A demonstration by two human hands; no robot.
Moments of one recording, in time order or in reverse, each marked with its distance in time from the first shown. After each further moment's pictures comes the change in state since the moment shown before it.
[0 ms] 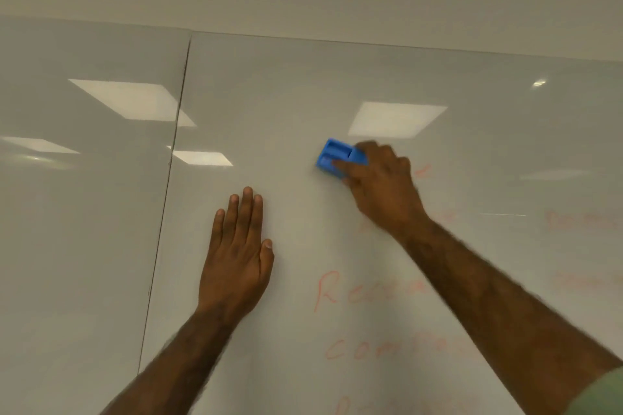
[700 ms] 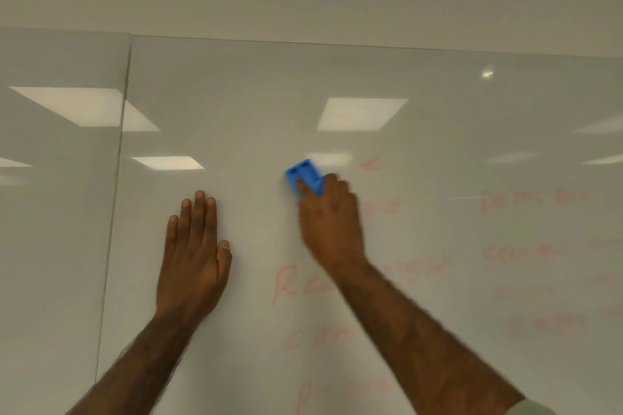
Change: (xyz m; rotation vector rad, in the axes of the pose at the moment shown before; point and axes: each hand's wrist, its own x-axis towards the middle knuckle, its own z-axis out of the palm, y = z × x) left_hand -0.002 0.006 -0.004 -0.025 -0.013 -0.033; right_hand -0.057 -0.034 0.014 -0.125 0.044 0.240
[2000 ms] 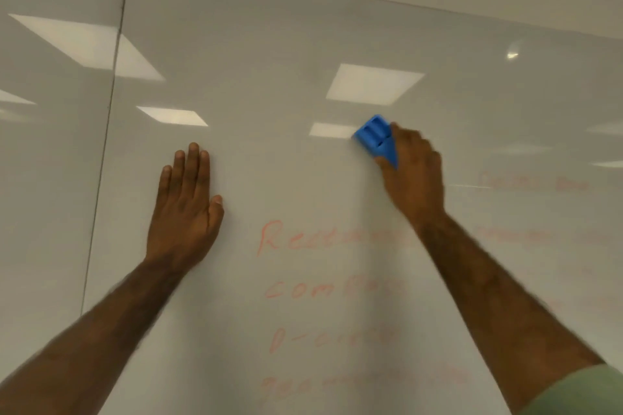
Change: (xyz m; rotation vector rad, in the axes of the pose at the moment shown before) left_hand -0.012 0.011 0.001 0.007 -0.003 -0.035; right_hand 0.005 0.141 -0.025 0.100 -0.005 0.063
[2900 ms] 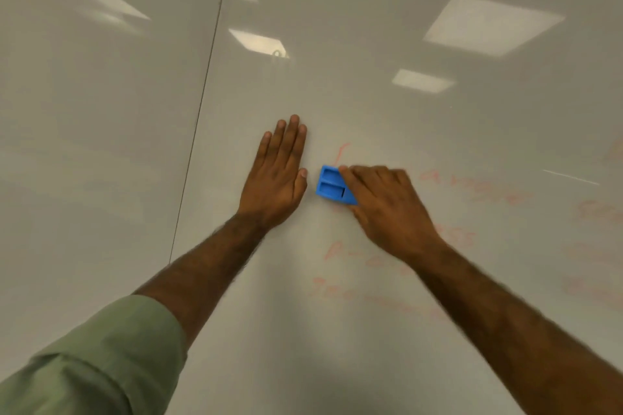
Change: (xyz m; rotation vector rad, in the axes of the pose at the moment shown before) left_hand -0.093 0.025 0.021 0.027 -0.016 0.042; right_hand -0.144 -0.099 0.029 0.109 -0.246 -0.719
